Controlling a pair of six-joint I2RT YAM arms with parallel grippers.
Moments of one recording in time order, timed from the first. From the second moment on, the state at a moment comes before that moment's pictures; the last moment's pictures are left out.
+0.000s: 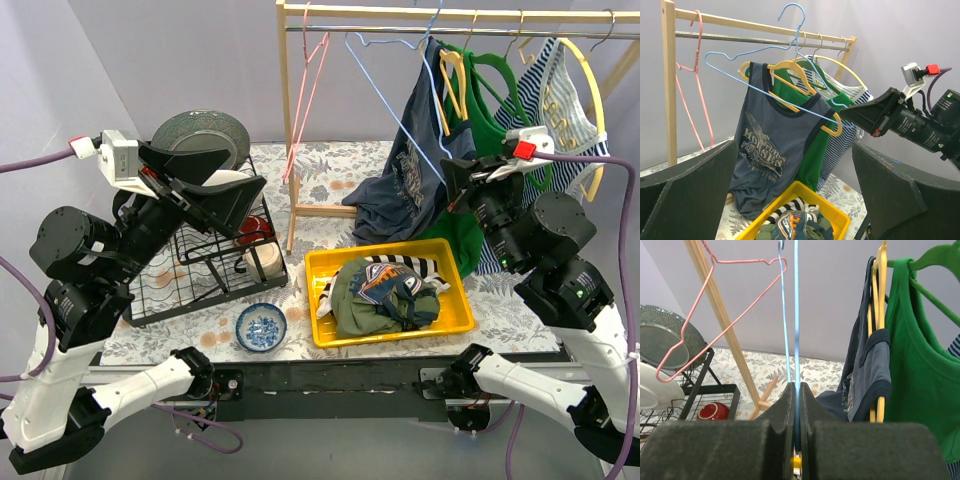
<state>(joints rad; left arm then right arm) -0.73 0.86 1.56 -0.34 0.04 -0.31 0.76 0.85 1.39 -0.41 0.42 0.07</state>
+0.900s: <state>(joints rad) -0.73 0.83 1.51 -0.34 0.03 -0.29 0.79 1.02 1.39 -0.39 0.43 0.14</state>
